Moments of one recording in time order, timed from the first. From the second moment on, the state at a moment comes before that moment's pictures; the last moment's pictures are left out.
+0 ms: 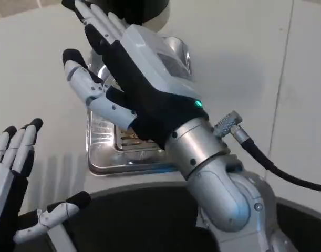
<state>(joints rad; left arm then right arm) 0.26 0.52 0.14 -0.16 0.75 -0.21 0.31 -0.61 0.02 0.58 -0.48 -0.80 0.56 0.28</state>
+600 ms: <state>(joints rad) 0.04 0.46 0.10 -0.01 0.68 -0.24 0.39 -0.60 0.05 0.58 -0.49 -0.84 0.57 0.31</state>
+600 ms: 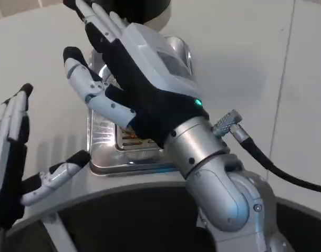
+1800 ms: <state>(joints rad) -0.16 0.44 -0.05 0.18 0.66 -0.27 0.39 -0.56 0.07 0.53 -0.48 -0.80 0.50 0.28</state>
